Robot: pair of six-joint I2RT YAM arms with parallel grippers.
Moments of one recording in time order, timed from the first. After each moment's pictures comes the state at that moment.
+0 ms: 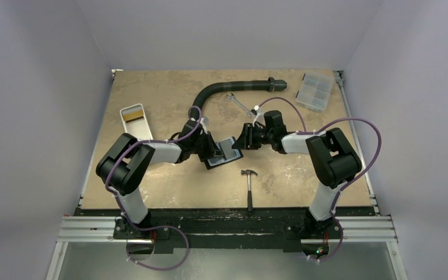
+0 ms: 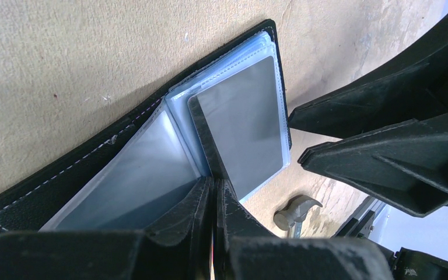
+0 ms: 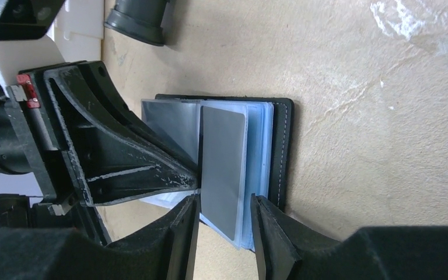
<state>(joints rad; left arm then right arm) -0.54 1.77 0.77 0.25 0.31 -0.83 0.40 1.81 0.85 0.29 -0.63 0.52</state>
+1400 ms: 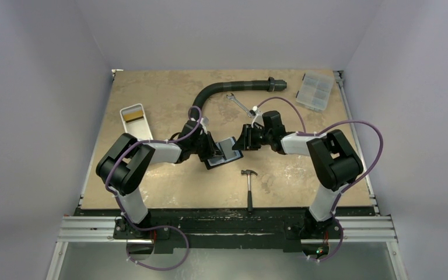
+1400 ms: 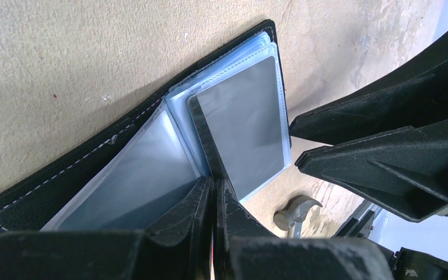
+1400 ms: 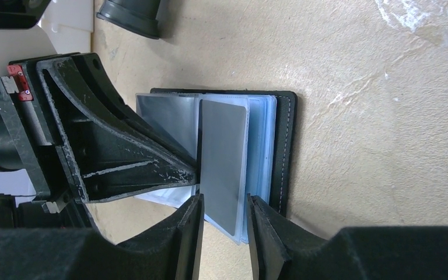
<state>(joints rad) -0.54 1.77 0.77 0.25 0.31 -0.83 0.42 1.79 0.85 0.24 -0.58 0.50</state>
